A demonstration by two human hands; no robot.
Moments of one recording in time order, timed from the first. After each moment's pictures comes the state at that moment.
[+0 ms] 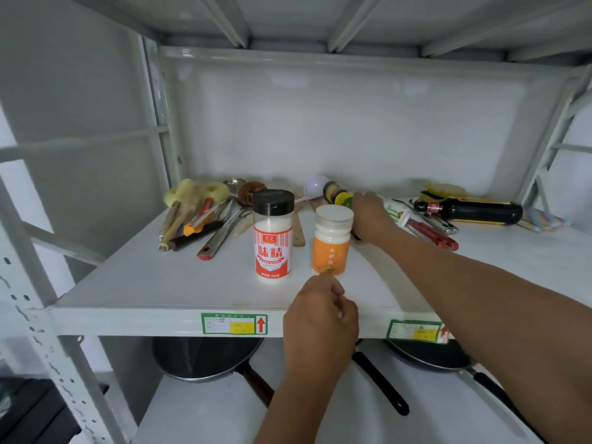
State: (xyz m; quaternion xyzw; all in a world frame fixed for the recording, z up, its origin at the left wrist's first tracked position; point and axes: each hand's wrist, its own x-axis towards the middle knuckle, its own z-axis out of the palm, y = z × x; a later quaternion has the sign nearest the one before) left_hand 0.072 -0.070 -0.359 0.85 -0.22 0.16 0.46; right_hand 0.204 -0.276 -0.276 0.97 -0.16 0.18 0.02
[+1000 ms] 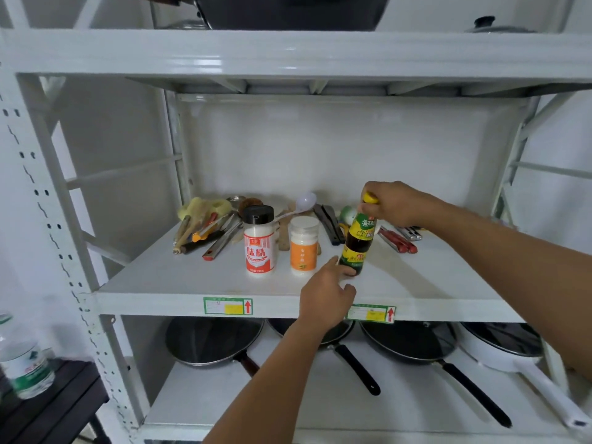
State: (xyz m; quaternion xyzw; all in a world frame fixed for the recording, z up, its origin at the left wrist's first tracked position) left_hand 0.061 -0.124 -0.338 0.84 -0.33 0.06 0.43; right_hand 0.040 -0.302 -0.163 0.99 -0.05 0.12 -0.10
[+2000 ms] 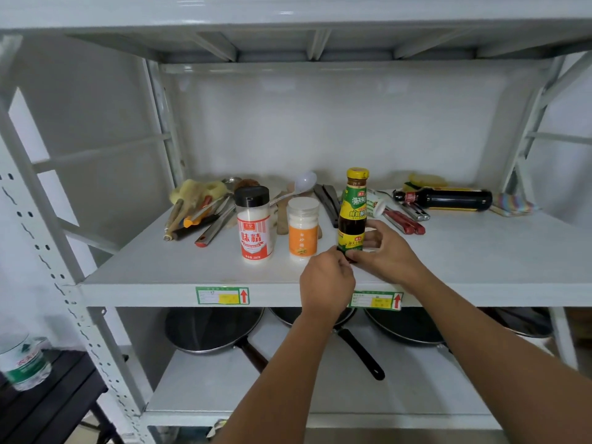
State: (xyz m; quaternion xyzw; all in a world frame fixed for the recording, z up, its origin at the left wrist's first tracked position) left_hand 0.066 -0.138 -0.348 0.86 -0.24 0.13 0.43; right_hand 0.044 -0.295 -0.321 0.86 -0.08 0.21 -0.45
